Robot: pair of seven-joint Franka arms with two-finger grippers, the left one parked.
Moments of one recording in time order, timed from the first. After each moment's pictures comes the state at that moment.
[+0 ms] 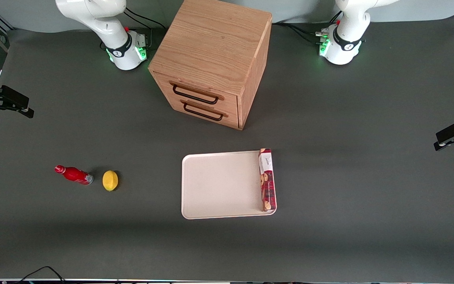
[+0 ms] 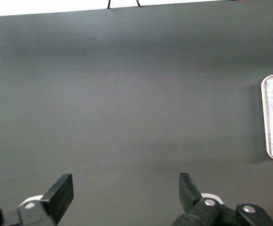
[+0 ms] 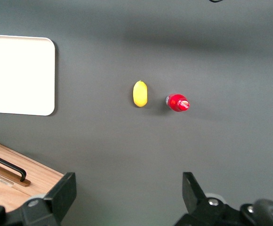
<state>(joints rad) 0.05 0.05 -0.07 -1.42 0.02 1.49 -0.11</state>
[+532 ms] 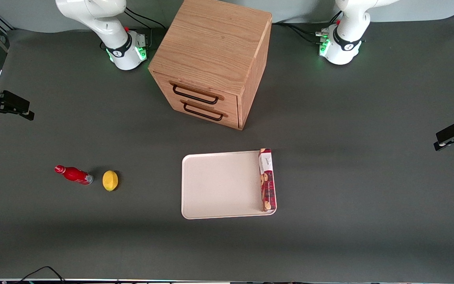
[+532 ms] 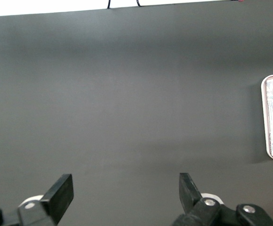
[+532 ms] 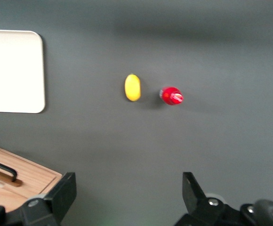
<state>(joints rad) 0.05 0.08 -0.09 -1.44 -0.02 1.48 -0.11</state>
